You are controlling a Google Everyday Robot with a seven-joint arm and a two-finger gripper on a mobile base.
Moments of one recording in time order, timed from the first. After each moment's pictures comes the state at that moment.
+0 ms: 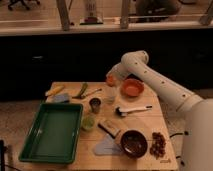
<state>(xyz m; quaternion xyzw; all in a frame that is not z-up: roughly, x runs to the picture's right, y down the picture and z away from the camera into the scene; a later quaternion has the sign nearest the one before) 0.056 -0.057 0.866 -0.06 -0.23 -0.31 0.92</state>
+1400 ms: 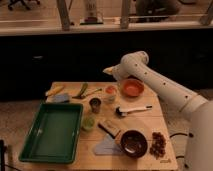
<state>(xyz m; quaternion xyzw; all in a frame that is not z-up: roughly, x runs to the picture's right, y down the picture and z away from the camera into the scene) 0.056 -0.051 0.857 -0.06 -0.22 -0.31 0.92</state>
